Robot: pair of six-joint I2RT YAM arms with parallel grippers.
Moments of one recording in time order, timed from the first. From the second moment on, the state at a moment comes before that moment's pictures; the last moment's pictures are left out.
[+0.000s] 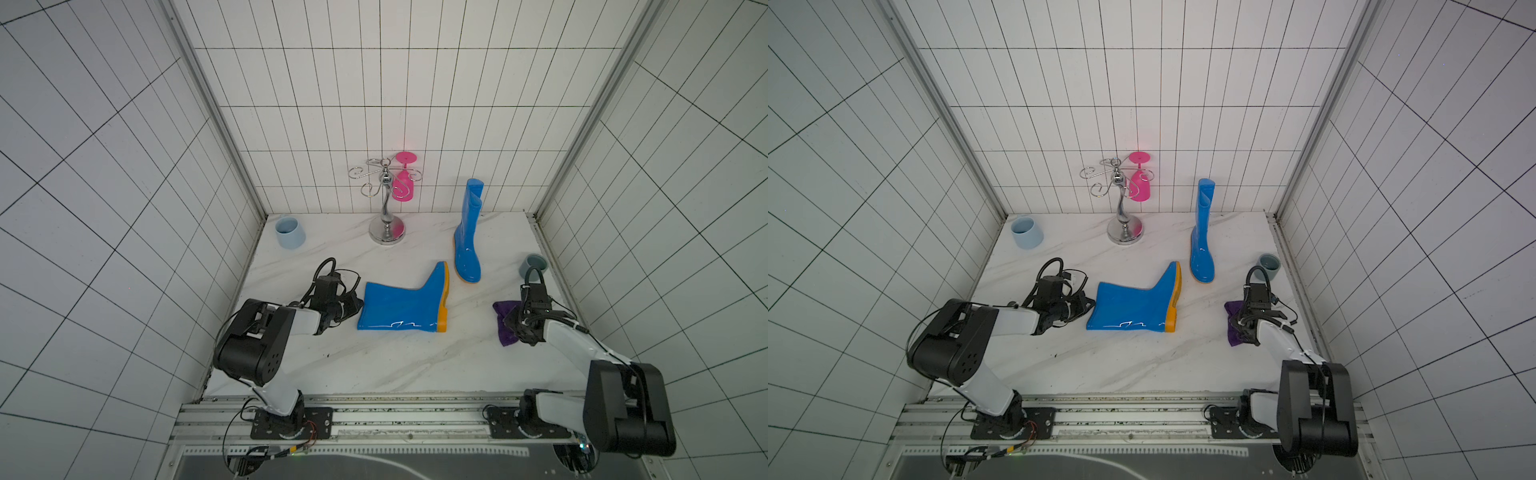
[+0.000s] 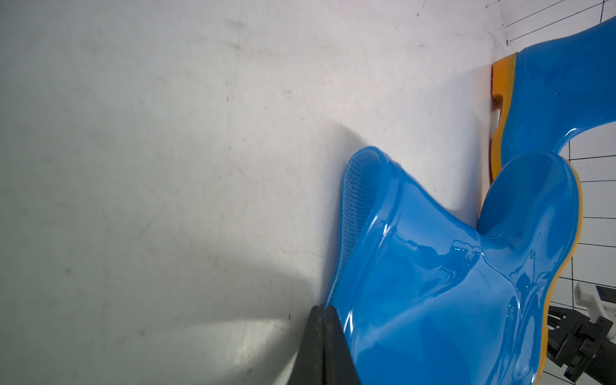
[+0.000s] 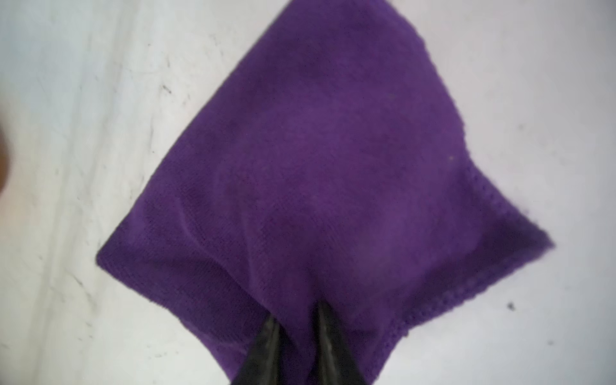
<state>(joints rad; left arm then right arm) -0.25 1.66 0.55 0.33 0.43 -0.71 -0.06 1.25 0.53 -0.42 0.09 0.70</state>
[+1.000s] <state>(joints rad) -0.27 1.55 0.48 0.25 0.40 -0.67 0.04 1.04 0.80 -0.63 -0.19 0.46</state>
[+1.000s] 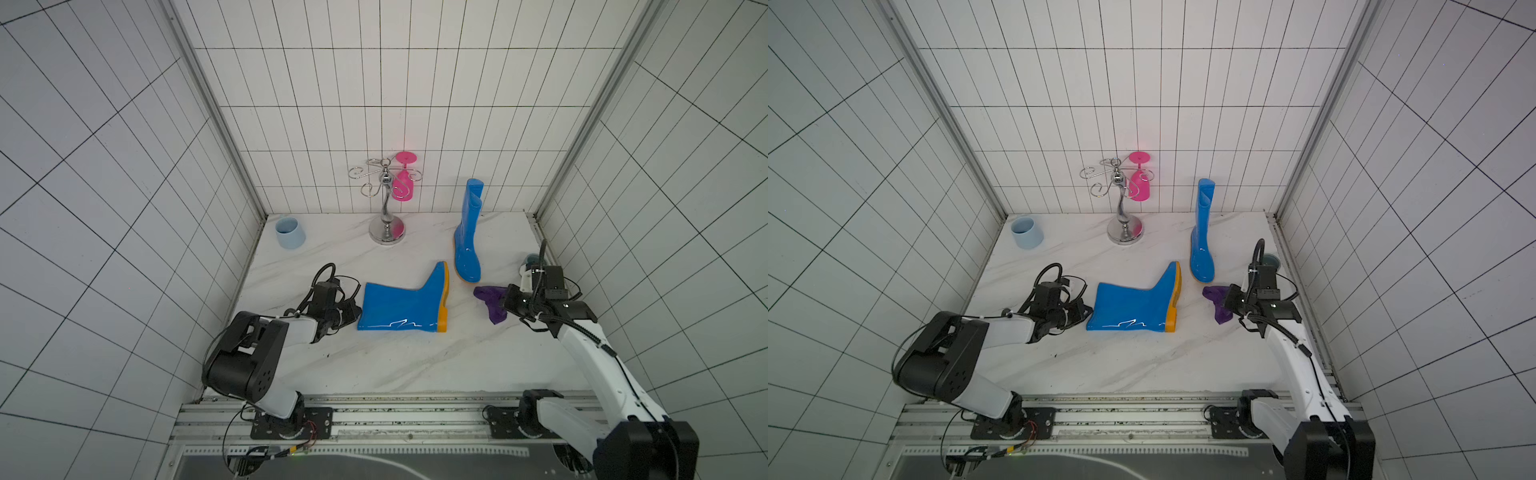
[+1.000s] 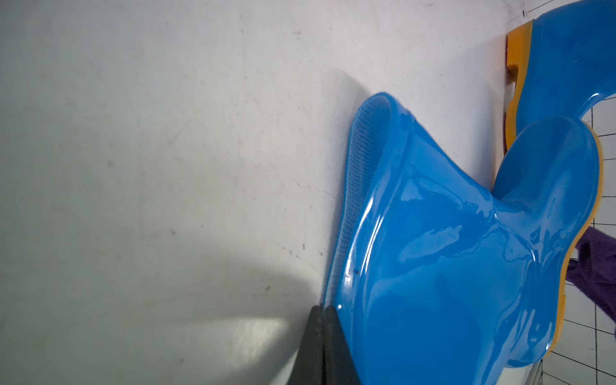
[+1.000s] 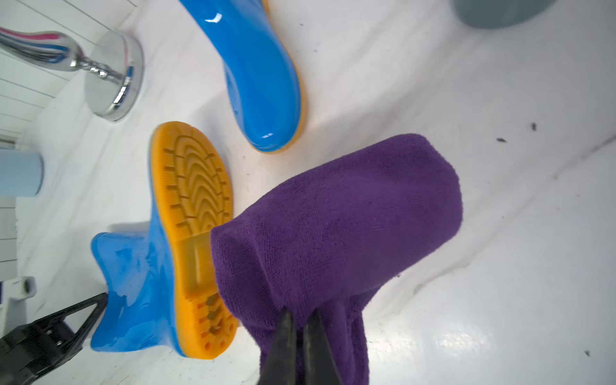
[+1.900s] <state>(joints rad) -0.30 1.50 0.46 0.20 0.39 -0.67 0.63 1.52 1.05 -0.57 -0.05 0.45</state>
